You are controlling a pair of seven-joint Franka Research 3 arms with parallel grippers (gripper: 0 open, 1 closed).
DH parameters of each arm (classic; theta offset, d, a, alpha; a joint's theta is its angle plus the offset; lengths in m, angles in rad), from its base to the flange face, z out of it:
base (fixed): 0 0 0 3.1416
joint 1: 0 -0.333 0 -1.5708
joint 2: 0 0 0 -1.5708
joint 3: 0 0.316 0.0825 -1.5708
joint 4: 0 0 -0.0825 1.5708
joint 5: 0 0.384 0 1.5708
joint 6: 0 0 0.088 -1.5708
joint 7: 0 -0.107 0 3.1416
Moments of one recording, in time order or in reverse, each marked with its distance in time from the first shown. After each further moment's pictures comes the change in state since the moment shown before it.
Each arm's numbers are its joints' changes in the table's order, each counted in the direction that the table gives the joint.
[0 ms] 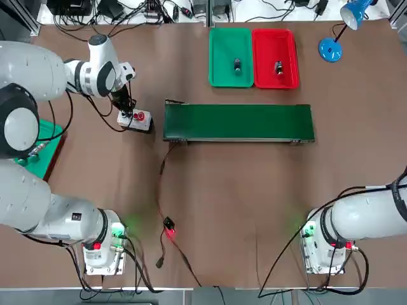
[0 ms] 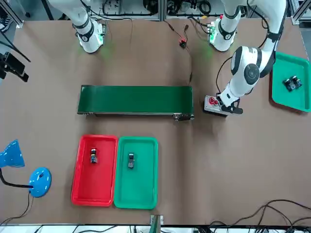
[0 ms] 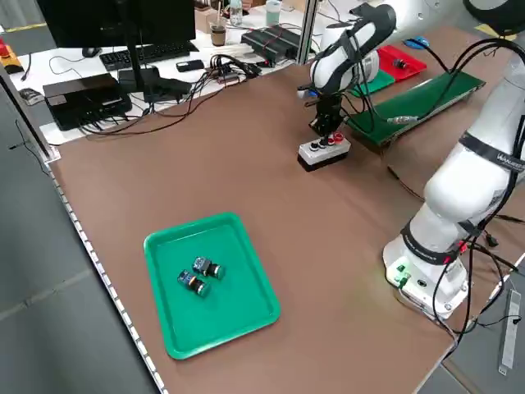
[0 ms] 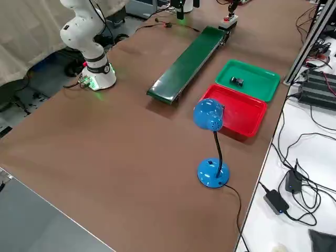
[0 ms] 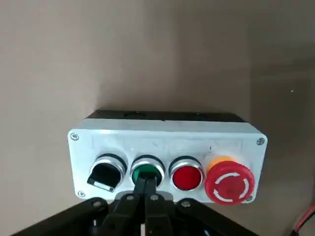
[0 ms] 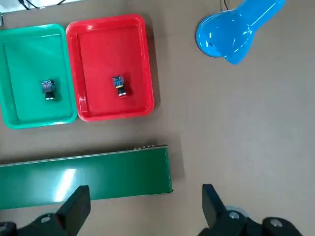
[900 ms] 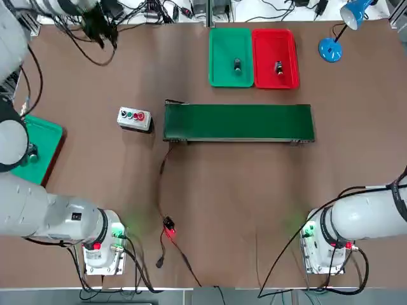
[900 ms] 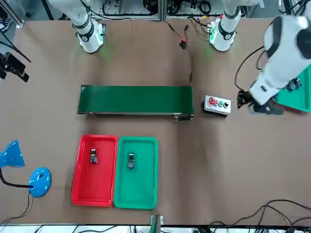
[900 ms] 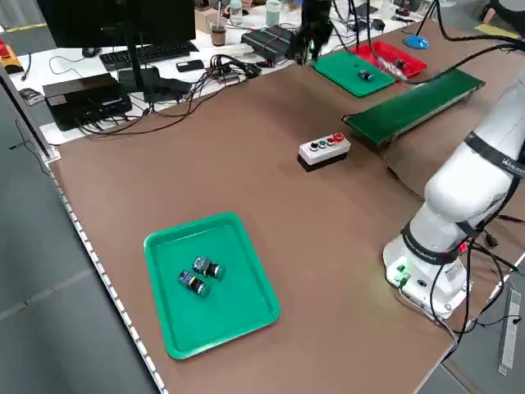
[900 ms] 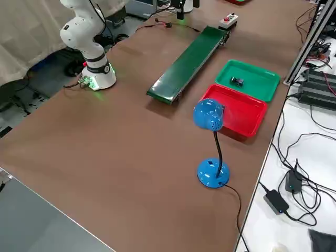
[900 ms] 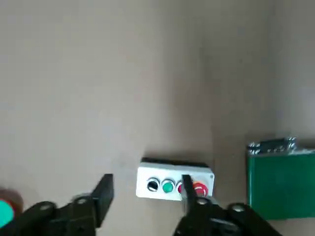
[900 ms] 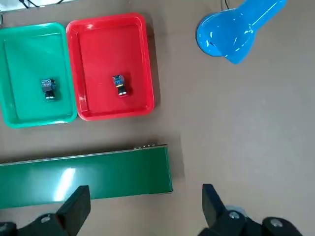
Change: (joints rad) left arm -0.005 0.107 0.082 -0.576 0.000 -0.490 -0.003; right arm 0.000 0.000 0.002 0.004 0.000 -0.001 0.001
